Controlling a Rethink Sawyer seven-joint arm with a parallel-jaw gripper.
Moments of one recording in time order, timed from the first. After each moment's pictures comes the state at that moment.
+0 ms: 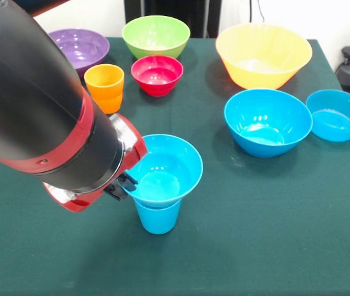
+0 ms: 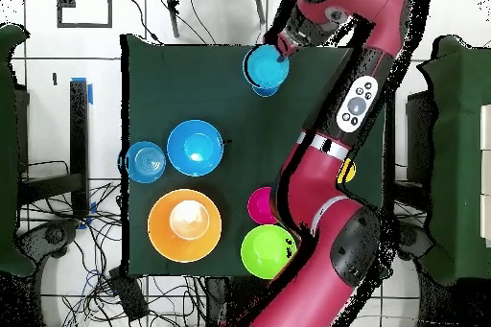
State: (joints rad) arm -0.71 0.07 2.06 0.28 -1.95 2.10 0.70
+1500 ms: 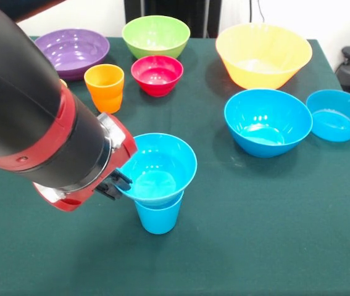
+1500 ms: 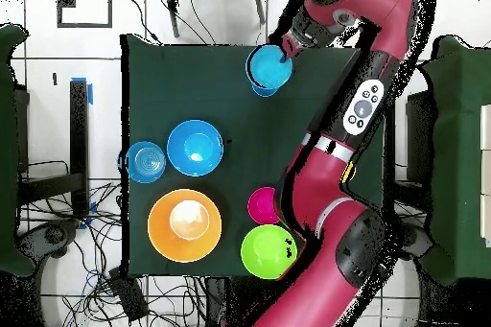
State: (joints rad) arm -0.73 0.08 2.06 0.28 -1.91 2.10 0.68
